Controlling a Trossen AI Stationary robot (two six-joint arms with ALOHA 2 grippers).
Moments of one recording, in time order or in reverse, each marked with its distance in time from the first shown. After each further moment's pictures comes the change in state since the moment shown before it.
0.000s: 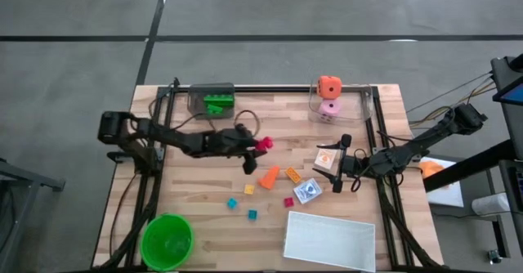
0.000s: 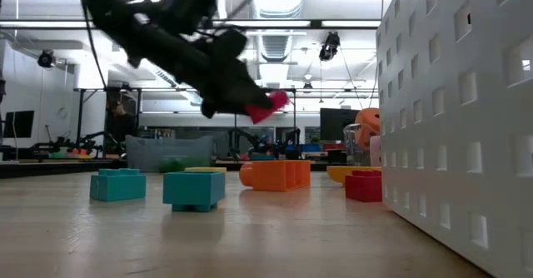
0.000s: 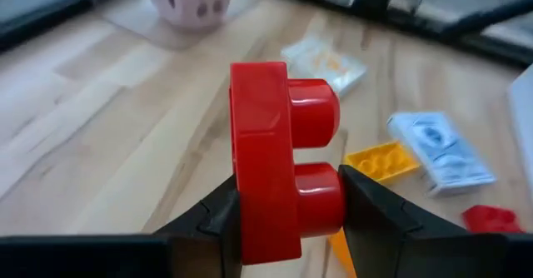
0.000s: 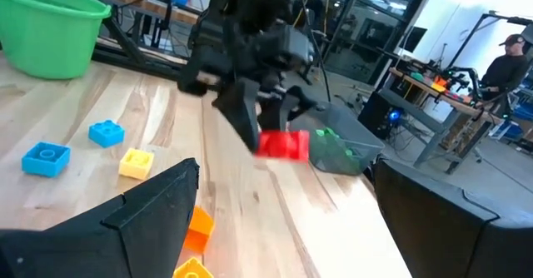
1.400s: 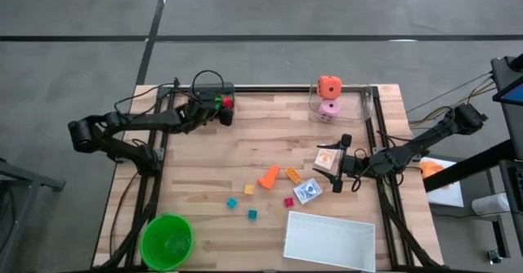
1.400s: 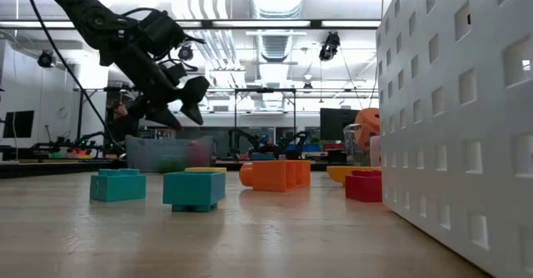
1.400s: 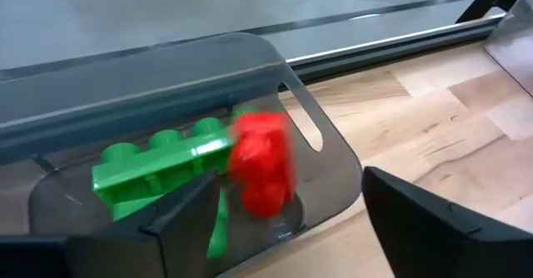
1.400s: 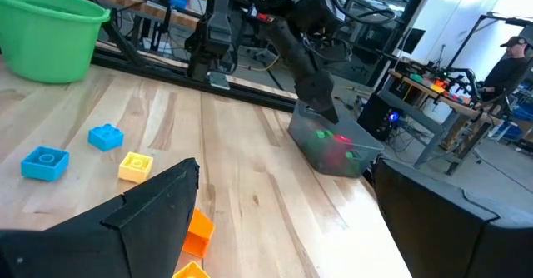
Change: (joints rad) left arm 0.438 -0.291 -0.115 -0.380 -0.305 -0.225; right arm -0.001 0.001 0.000 0.011 0.000 -0.003
